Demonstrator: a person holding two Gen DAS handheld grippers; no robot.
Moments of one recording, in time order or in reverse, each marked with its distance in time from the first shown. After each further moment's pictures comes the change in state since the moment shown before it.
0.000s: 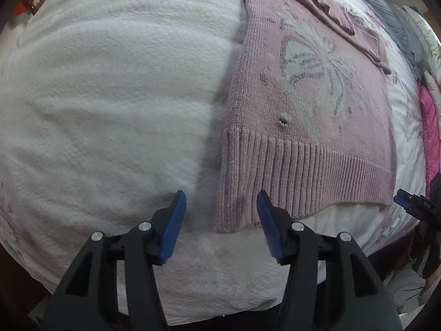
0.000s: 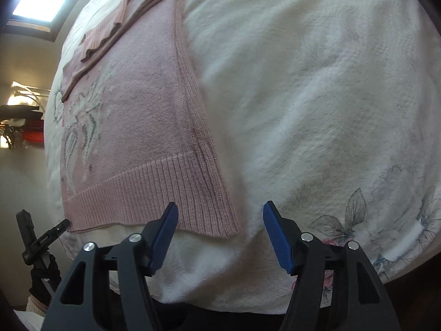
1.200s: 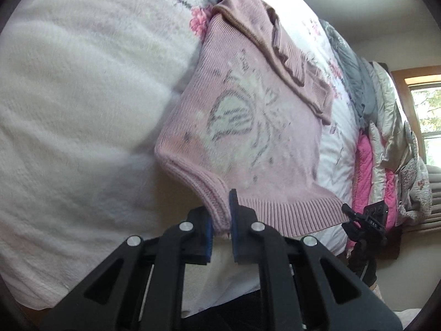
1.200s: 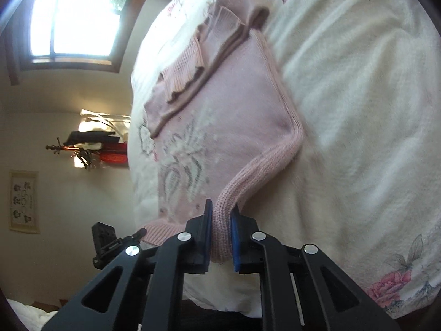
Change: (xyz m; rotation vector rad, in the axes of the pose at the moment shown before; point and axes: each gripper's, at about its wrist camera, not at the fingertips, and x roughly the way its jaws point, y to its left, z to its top) left arm -0.040 -0.009 0.043 -0.181 -0.076 -0.421; right arm -0.055 0.040 0.053 0.045 -0.095 0.482
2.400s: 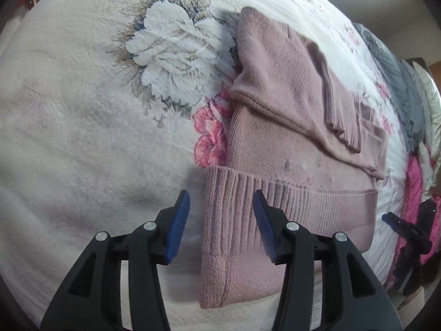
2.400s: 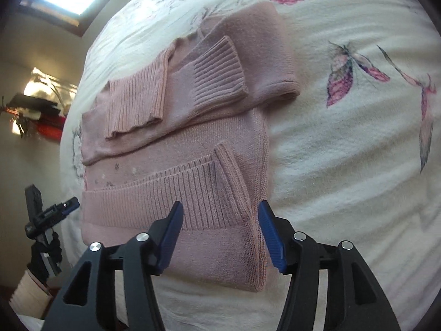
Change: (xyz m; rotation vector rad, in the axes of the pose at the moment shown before) left arm 0.069 -0.022 0.174 0.106 -0.021 0.319; right arm 0.082 0.041 0.161 -0.275 0.081 -0.446
